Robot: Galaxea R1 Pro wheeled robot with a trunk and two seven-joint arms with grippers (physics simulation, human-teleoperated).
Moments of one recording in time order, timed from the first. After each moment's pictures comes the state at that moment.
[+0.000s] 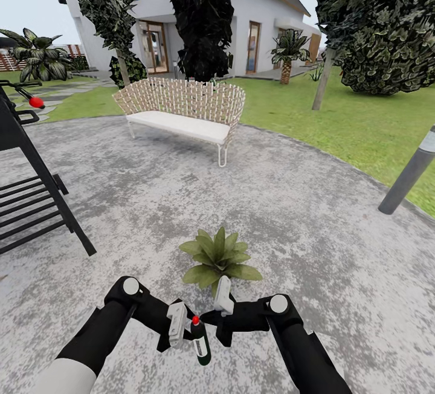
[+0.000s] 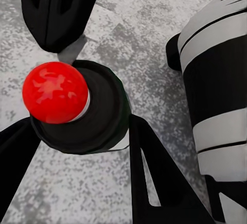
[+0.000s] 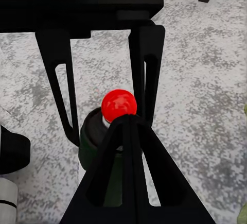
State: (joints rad) left arm -0.51 0.05 -0.16 -1.10 -0.63 0.06 -1.53; right arm -0.38 0.15 0.15 -1.21 0.56 0.14 1.16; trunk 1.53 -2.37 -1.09
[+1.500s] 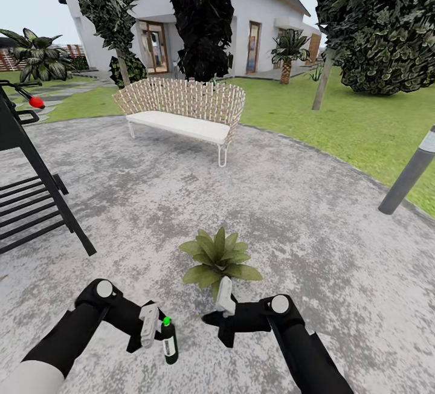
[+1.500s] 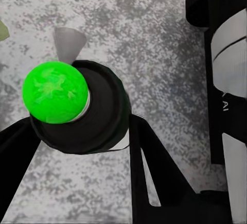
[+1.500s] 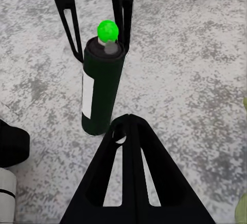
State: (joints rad) left arm -0.50 0.20 -0.14 -1.08 -0.62 0.05 -1.50; right arm -0.38 0.14 0.15 -1.21 0.57 0.14 1.17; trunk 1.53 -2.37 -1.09
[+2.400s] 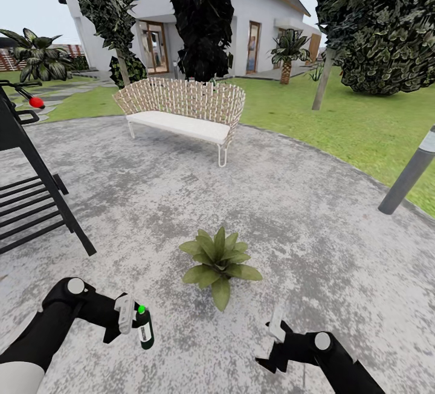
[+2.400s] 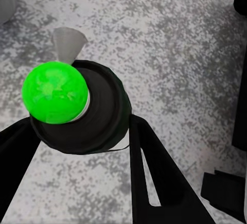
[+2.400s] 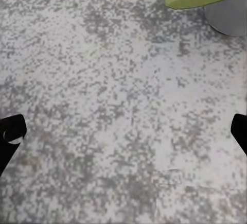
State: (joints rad) left arm -0.50 0.24 0.09 -1.08 -0.74 0.05 -1.51; right arm -0.38 -0.10 0.11 -0.79 0.56 -0.05 0.79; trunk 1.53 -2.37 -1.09
